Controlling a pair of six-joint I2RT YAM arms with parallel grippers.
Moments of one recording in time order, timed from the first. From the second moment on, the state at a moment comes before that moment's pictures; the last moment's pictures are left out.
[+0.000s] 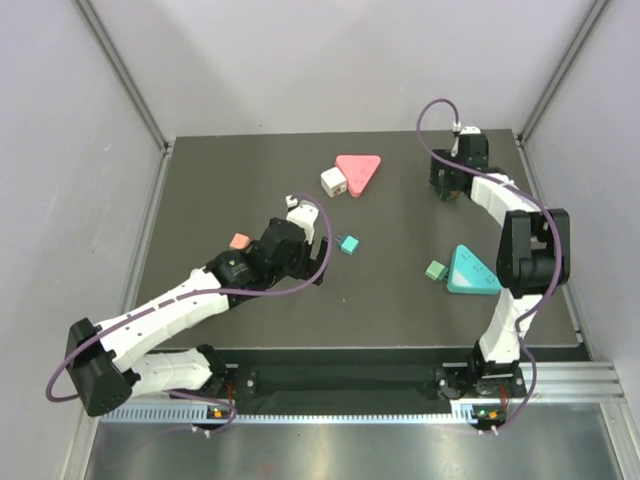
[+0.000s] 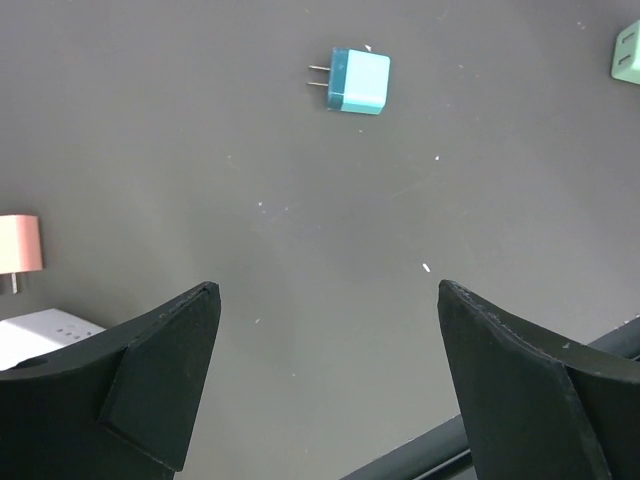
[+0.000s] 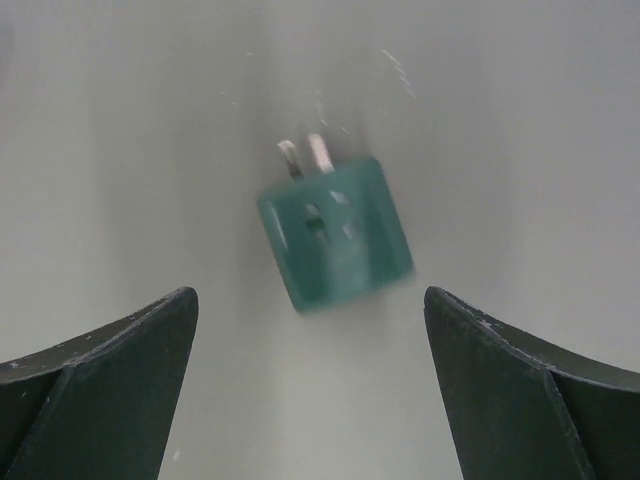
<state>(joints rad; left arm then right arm) -0.88 1.14 0.95 -0.48 -0.29 -0.31 0.05 1.88 1.37 -0.20 0.11 0.08</state>
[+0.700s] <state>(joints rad) -0.86 1.13 1.00 -0.46 -0.23 -0.30 0.05 2.08 1.56 -0.27 0.06 -0.25</state>
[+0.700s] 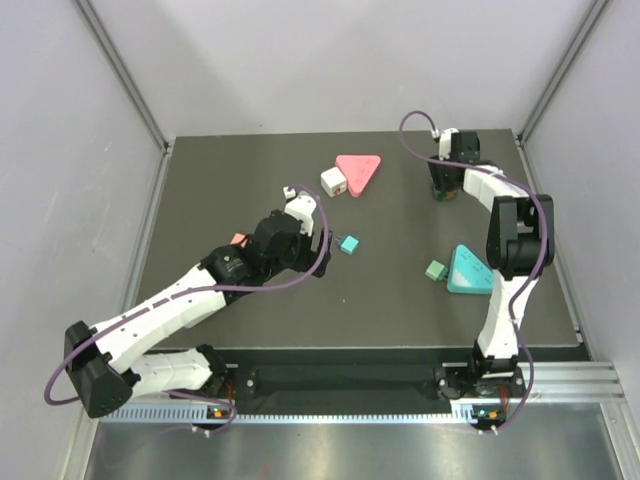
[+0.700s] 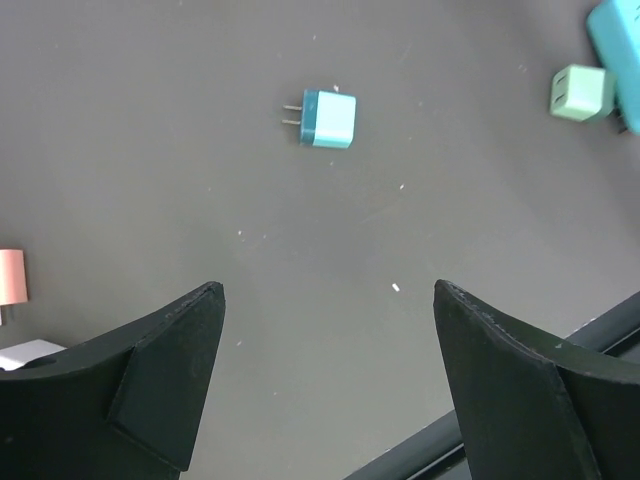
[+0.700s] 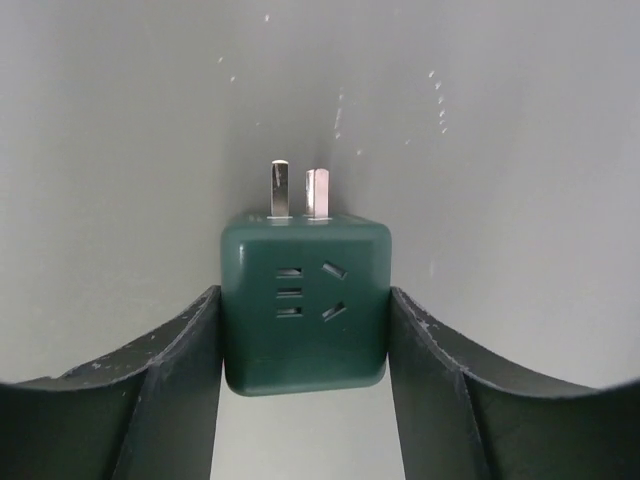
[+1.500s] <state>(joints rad) -0.49 1.10 1.06 -0.39 0.66 -0.39 0.40 1.27 0.92 -0.22 -0.90 0.17</state>
